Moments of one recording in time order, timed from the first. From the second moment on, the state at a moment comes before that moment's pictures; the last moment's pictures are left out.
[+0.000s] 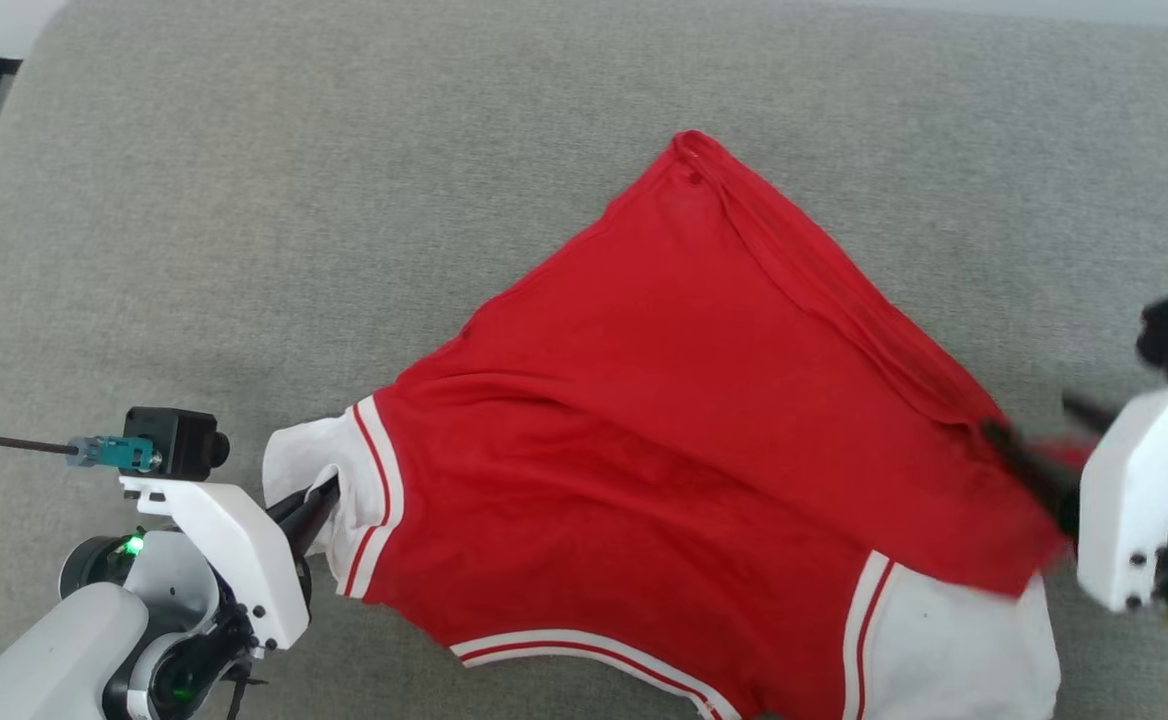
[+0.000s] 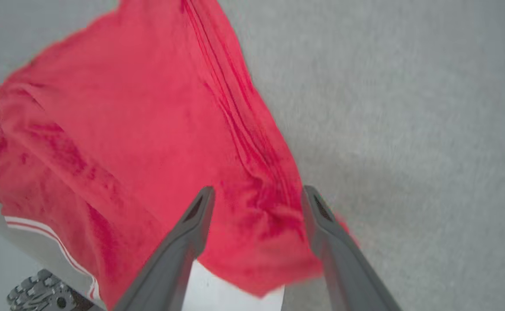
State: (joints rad) left arm -0.38 0.73 -0.72 0.15 -1.16 0.09 0.20; right arm -0.20 -0.23 -0.10 -0.46 0.42 0.13 1.23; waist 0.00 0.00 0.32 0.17
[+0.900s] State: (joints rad) left arm -0.54 0.57 -0.80 0.26 -1.10 -0.01 0.23; right arm -0.90 -0.33 0.32 0.41 0.36 0.13 0.82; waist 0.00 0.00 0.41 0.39
